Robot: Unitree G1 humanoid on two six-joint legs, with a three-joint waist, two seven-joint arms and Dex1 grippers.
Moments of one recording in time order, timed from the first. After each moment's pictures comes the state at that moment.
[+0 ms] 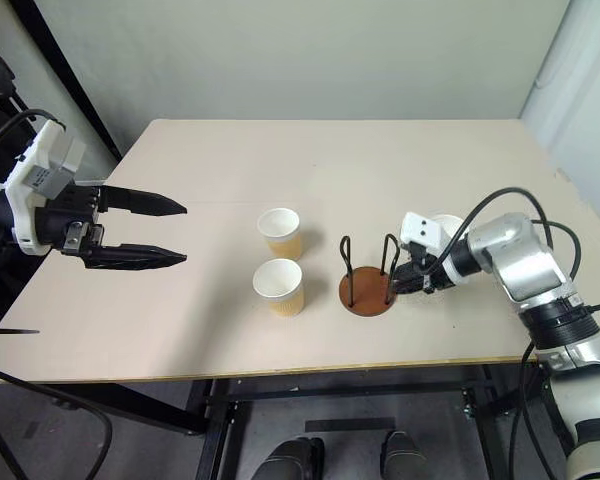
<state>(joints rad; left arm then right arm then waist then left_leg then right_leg) -0.70 1.19 0.14 0.02 -0.56 0.66 -1.48 -0.82 -0.76 0.35 0.11 0.13 0.65 1.36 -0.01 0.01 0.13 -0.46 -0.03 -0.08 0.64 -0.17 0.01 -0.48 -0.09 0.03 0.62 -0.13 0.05</state>
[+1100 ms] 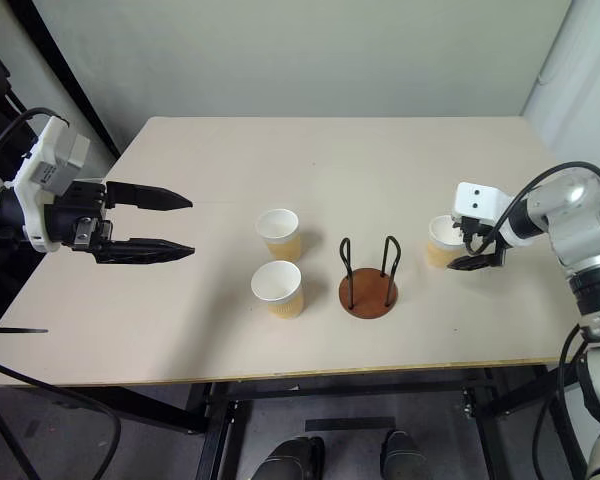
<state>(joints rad) -0.70 1.16 0.14 0.02 -0.58 0.66 -1.42 -1.03 -0.89 0.37 0.50 -0.13 0.20 1.36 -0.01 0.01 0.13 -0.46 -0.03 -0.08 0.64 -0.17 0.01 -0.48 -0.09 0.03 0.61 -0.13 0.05</state>
